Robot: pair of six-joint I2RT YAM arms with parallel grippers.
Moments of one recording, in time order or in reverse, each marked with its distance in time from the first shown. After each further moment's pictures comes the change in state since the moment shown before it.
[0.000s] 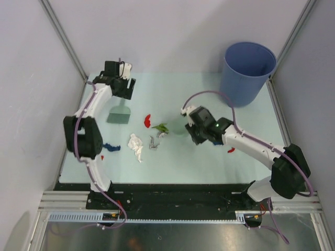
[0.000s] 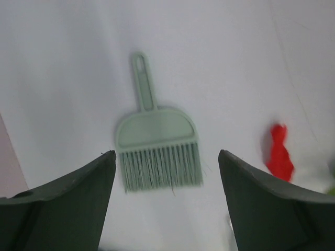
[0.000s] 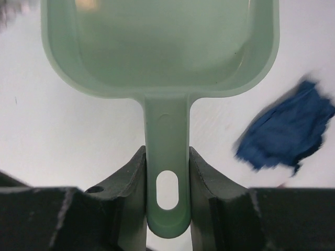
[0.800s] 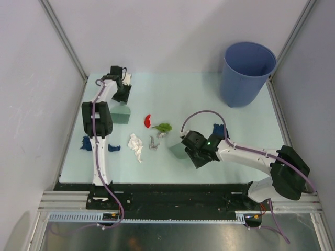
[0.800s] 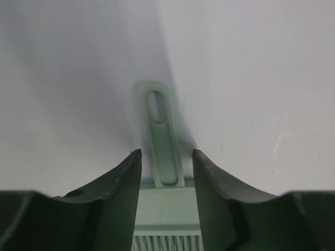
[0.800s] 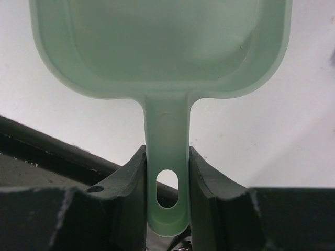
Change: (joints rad) left arm 0.077 0.609 0.484 -0.132 -0.029 -0.006; right arm 0.238 -0.034 -0.197 -0.154 0.056 0.322
